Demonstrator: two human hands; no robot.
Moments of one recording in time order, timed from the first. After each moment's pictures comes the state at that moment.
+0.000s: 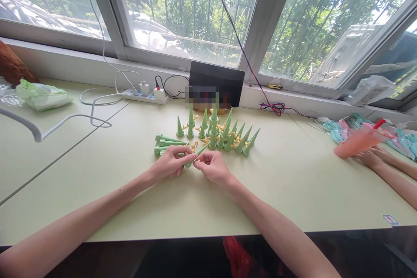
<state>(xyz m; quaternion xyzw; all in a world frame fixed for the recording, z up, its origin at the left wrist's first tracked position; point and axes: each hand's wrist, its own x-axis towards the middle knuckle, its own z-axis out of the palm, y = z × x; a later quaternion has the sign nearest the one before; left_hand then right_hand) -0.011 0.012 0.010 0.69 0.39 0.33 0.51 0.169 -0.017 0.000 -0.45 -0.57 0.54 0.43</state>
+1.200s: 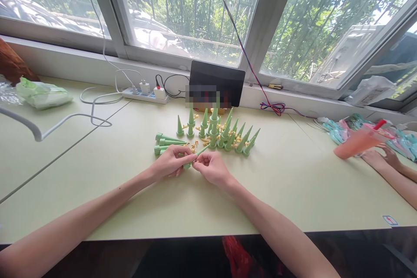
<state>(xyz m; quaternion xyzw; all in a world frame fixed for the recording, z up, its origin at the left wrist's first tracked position) -0.012 0.014 0.008 0.68 0.40 0.31 0.53 0.167 -0.019 -0.007 -0.46 -0.59 0.52 0.41</state>
